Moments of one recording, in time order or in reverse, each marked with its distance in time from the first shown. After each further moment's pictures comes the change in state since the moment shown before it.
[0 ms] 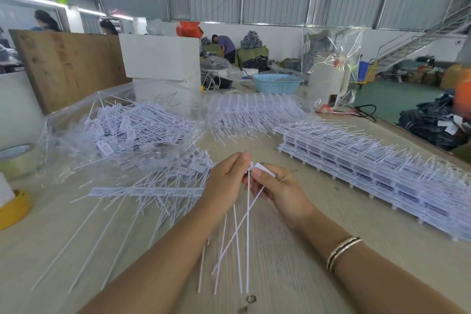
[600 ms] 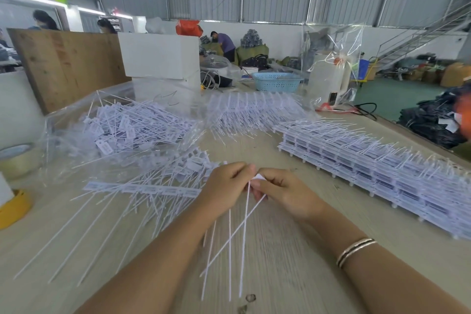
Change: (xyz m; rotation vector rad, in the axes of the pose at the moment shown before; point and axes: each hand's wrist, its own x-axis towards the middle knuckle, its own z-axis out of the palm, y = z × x) left_hand -0.001 -0.002 -0.006 0.243 -0.173 0.027; right_hand -0.005 -0.012 -0.016 -0.258 -0.129 0.077
